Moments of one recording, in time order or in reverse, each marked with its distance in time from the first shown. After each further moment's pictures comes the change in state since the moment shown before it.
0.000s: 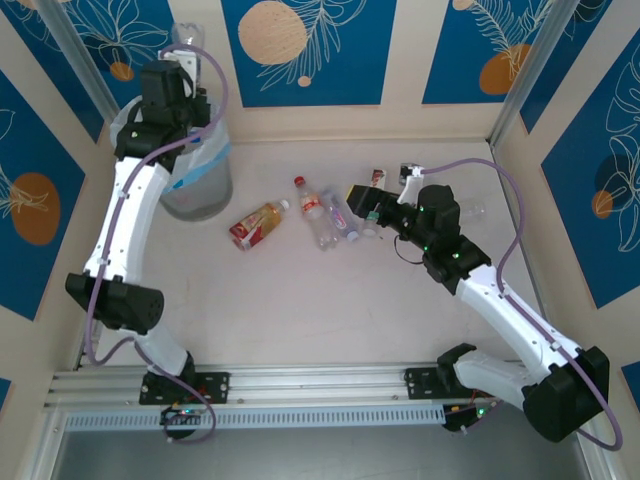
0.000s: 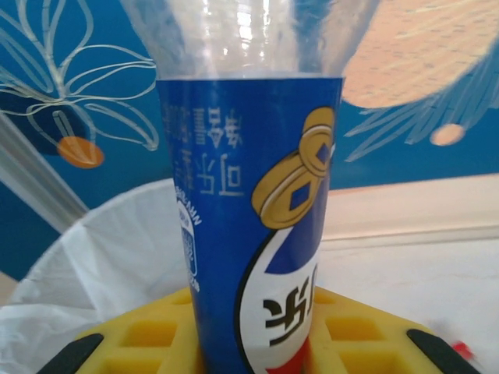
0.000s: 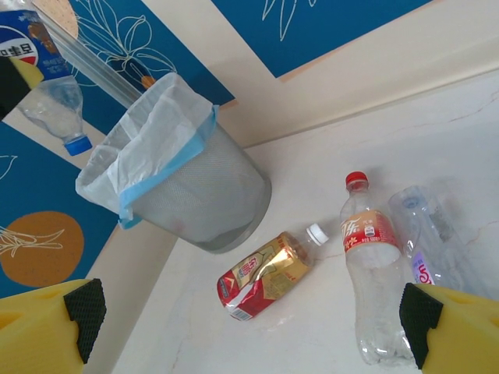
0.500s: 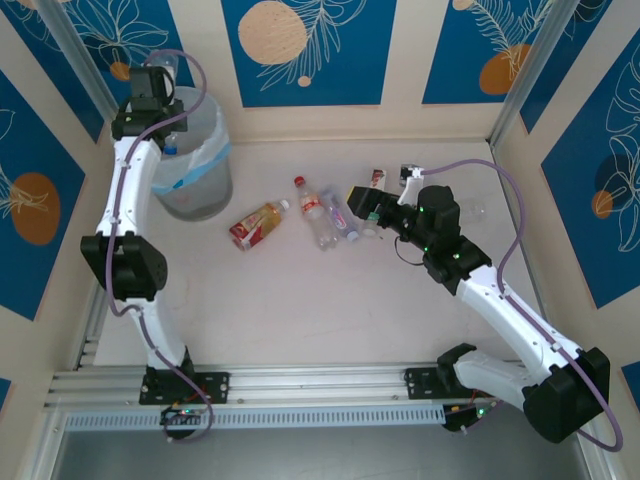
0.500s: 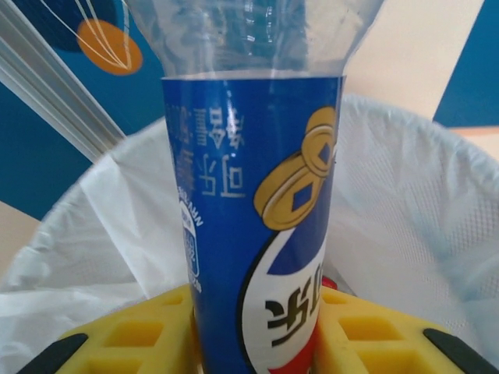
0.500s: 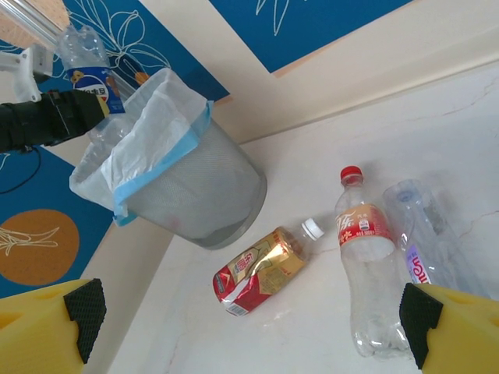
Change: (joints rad) left arm 0.172 0.239 0.091 -0.058 0.046 0.020; right arm 0.000 -0.003 -0.002 -0.022 0.005 0.000
